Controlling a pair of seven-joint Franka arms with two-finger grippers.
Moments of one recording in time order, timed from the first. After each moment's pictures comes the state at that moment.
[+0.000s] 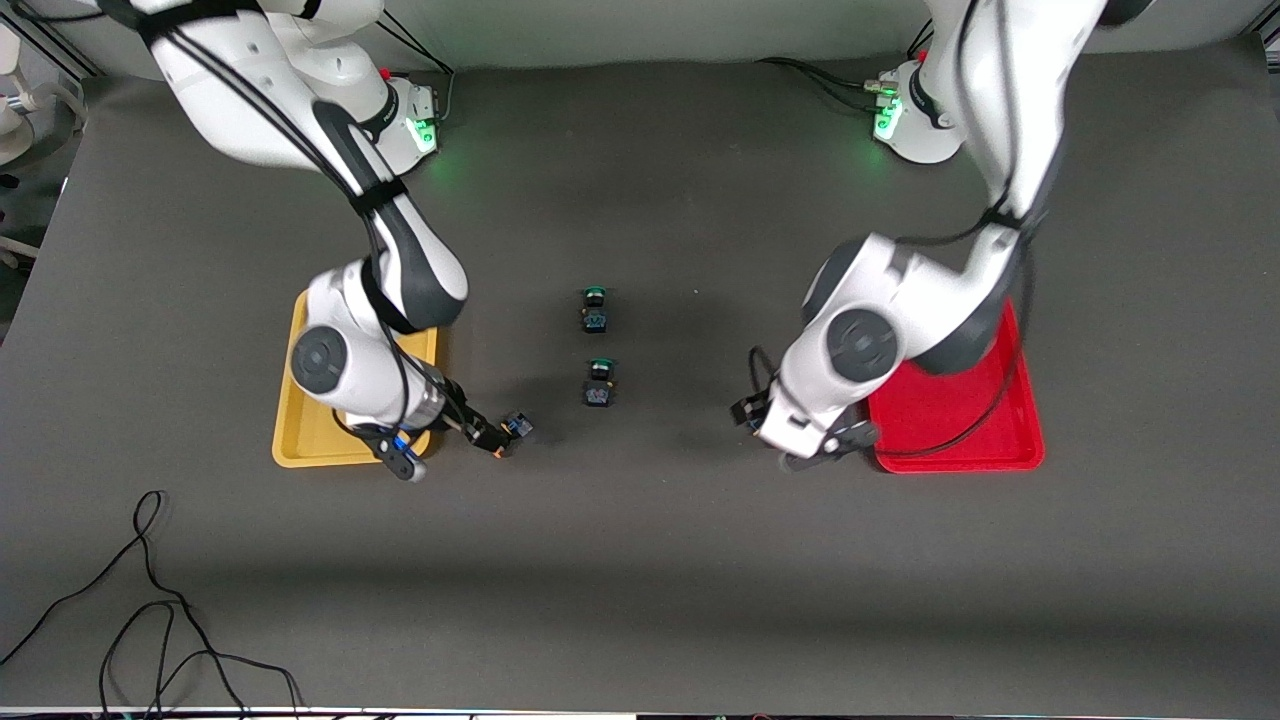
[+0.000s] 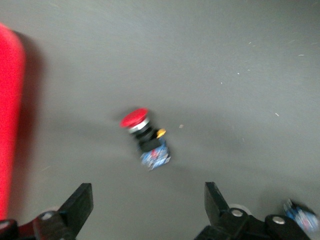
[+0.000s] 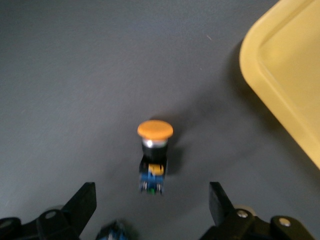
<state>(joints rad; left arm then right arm) -0.35 0.64 -0.19 -1.56 -0.02 2.13 -0.84 0.30 0.56 0.06 -1.81 0.23 2.36 0.92</state>
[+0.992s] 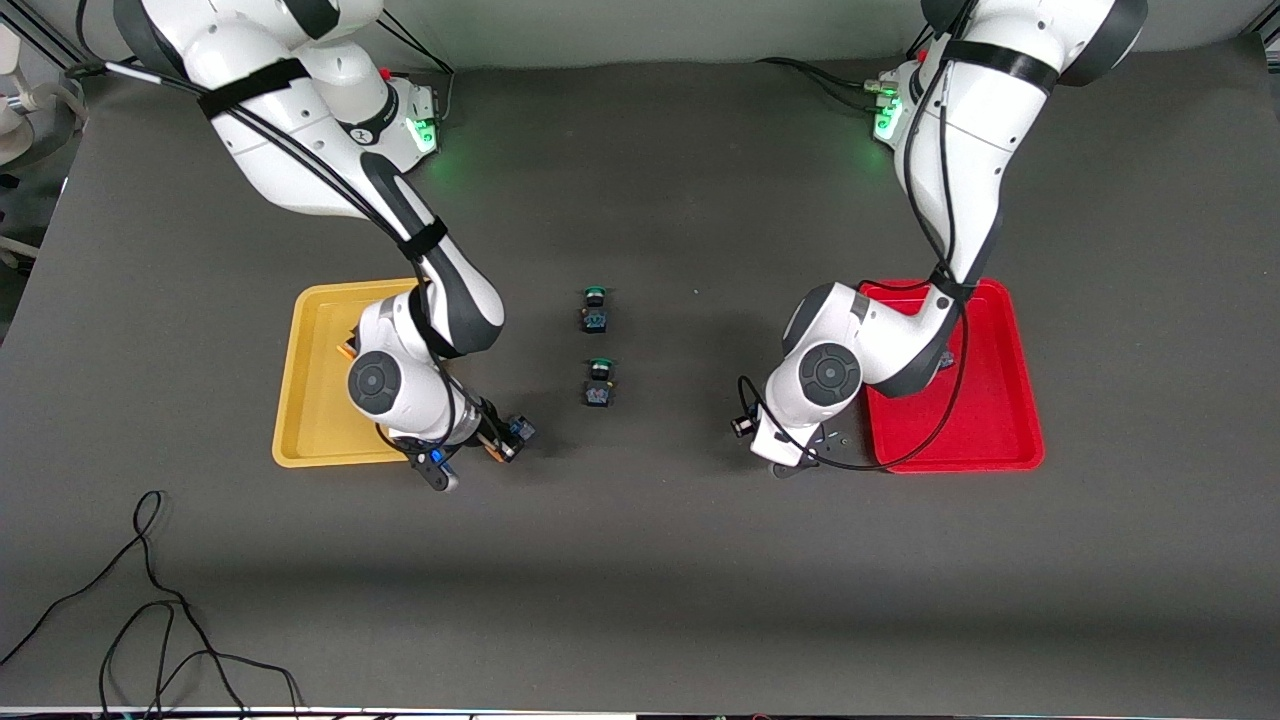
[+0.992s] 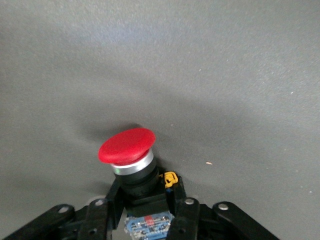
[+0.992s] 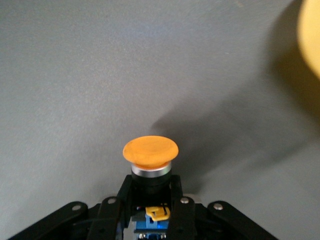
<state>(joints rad) -0.34 0.73 -0.19 -1.67 -0.01 2.35 -0.90 0.31 0.63 0.07 -1.76 0.23 2.38 0.97</state>
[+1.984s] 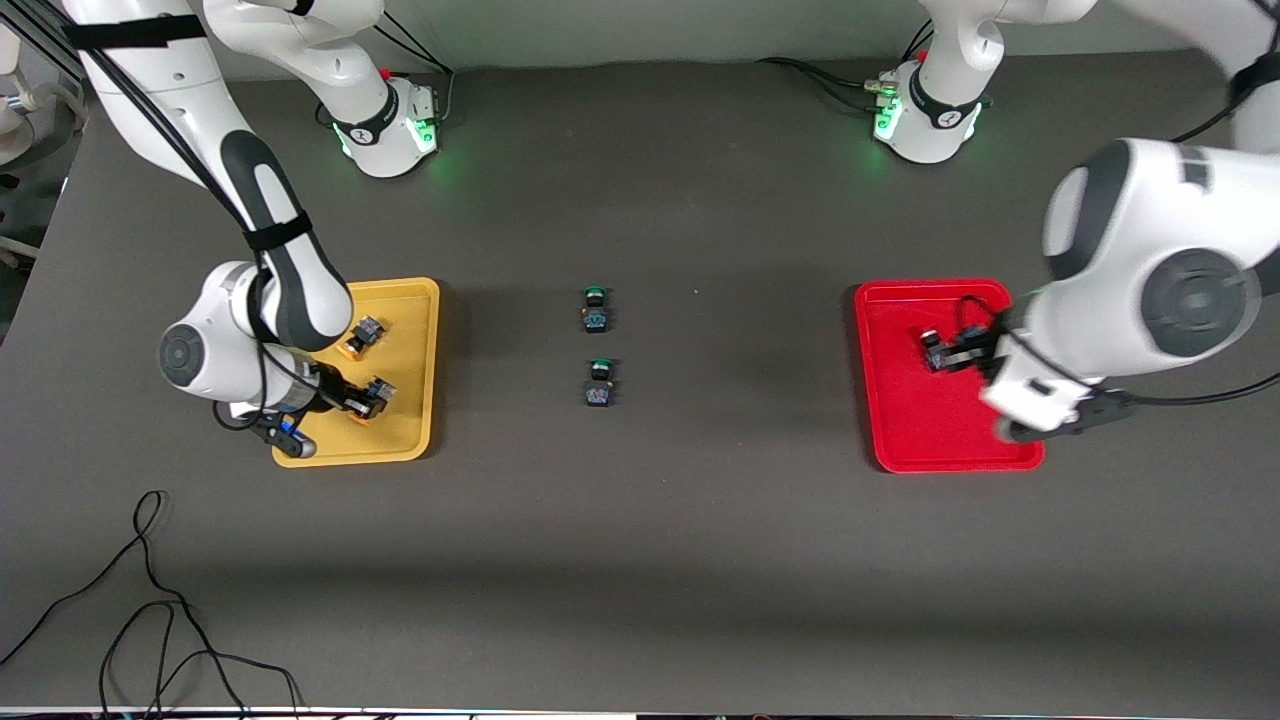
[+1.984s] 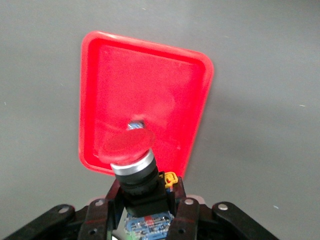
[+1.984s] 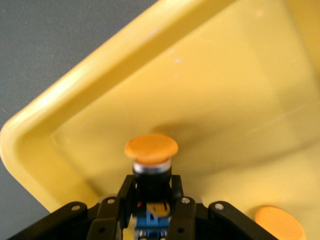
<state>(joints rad) -0.22 0.26 0.05 -1.61 0.00 1.63 -0.39 0.23 0.43 -0.19 -2.13 0.37 2.39 0.30</state>
